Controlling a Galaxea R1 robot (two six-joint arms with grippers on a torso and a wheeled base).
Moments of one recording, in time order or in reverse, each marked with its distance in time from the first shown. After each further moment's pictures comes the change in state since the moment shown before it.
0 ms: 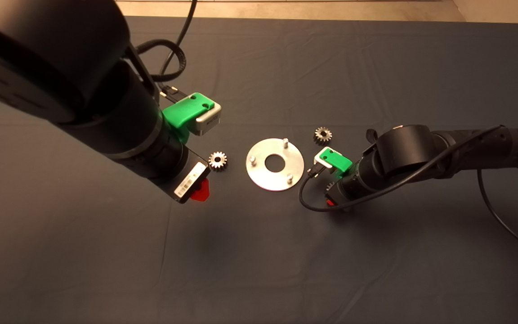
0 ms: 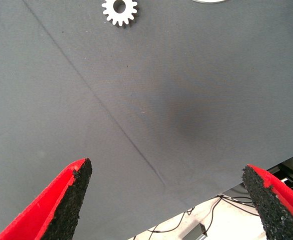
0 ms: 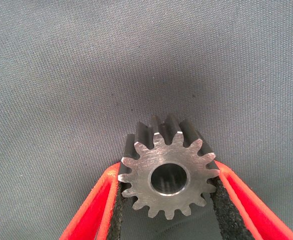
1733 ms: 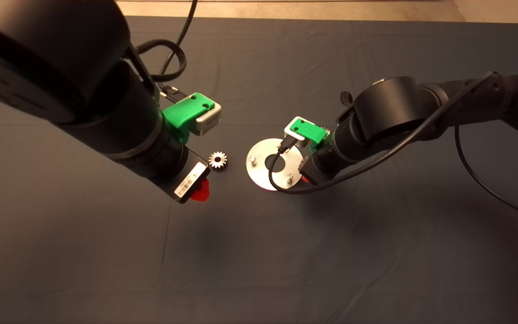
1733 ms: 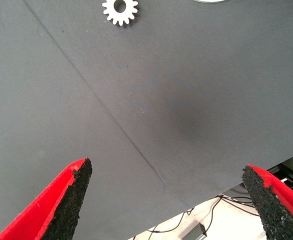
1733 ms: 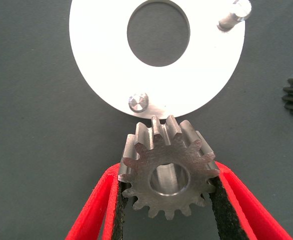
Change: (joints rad) left arm 0.000 -0.002 0.000 0.000 0.000 0.000; right arm 0.200 0.174 -0.014 0.134 -0.004 0.009
